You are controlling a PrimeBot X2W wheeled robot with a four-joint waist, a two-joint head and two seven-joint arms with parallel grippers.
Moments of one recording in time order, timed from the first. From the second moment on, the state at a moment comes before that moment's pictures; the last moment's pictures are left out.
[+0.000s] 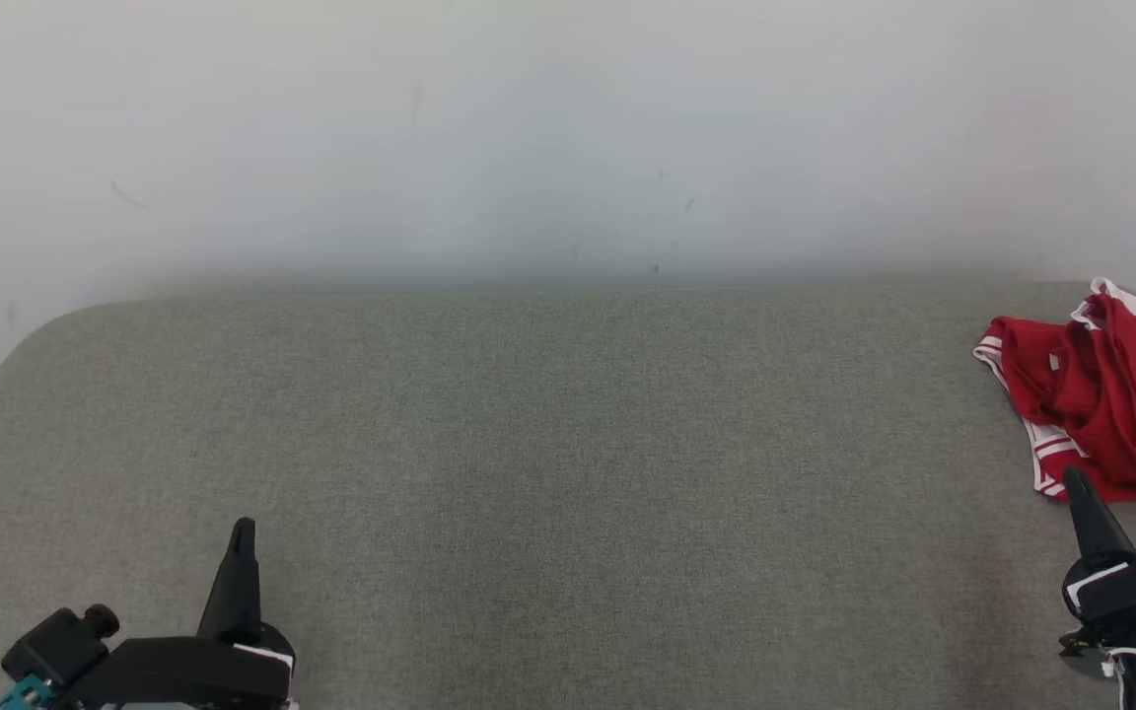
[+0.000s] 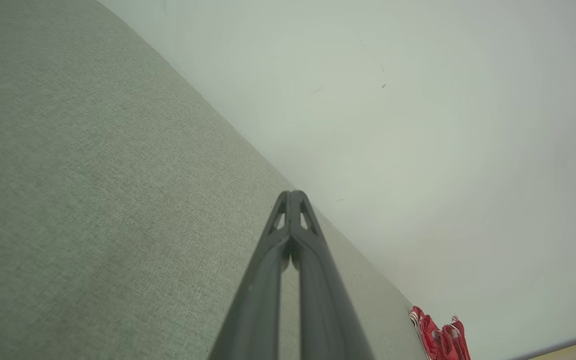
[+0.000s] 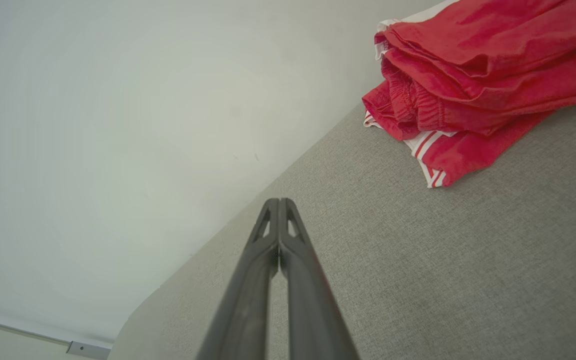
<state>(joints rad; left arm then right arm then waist) -0.14 0.20 -0.32 0.27 -1.08 0.03 -0.23 -0.13 -0.10 -0.33 0.31 0.88 0.13 0.19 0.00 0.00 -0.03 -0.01</state>
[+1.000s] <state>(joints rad) -0.27 0.14 -0.35 0.38 -1.39 -0.04 -0.23 -0.21 -0.09 -0.46 0.37 1.13 0.13 0.31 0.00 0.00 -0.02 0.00</state>
